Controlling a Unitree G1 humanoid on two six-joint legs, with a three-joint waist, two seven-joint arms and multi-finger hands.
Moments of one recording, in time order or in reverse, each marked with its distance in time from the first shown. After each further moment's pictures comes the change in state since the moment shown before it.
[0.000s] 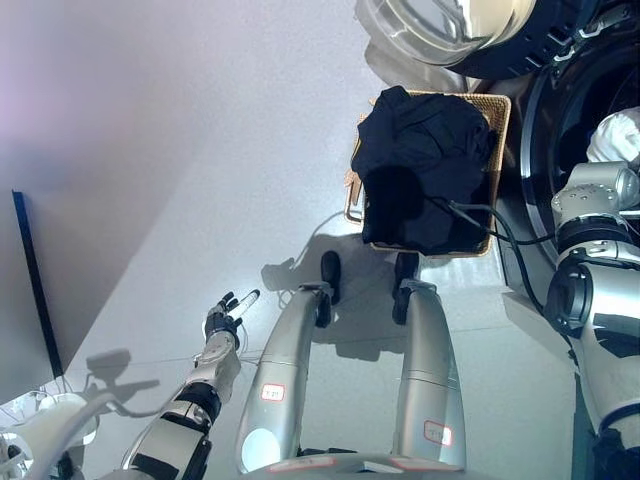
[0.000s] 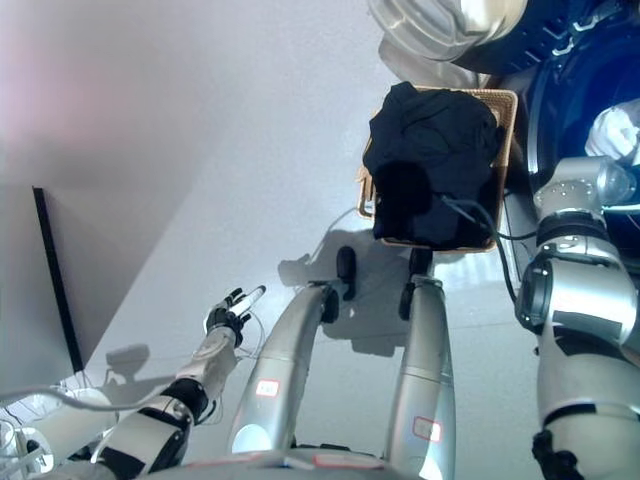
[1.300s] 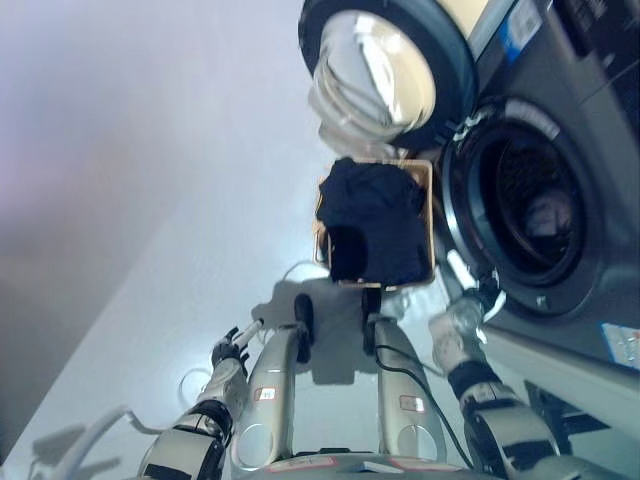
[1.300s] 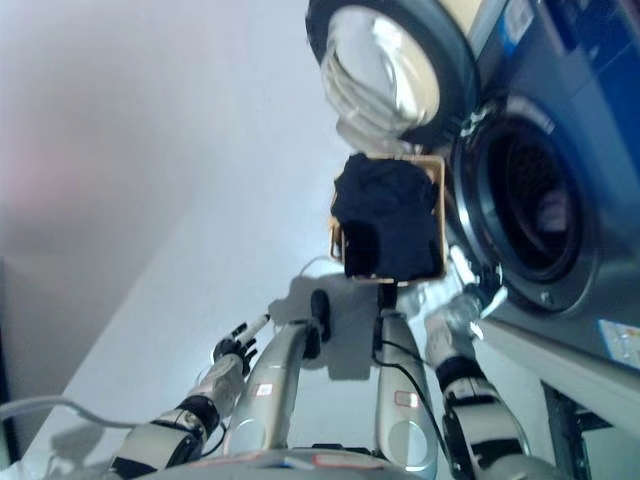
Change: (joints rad) left arm 0.048 -0.078 0.139 0.183 0.056 0.034 -0.025; right arm 0.810 0.427 0.242 -0.218 -0.488 0.135 0.199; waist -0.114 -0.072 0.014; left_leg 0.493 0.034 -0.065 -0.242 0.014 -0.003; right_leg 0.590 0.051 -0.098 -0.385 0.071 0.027
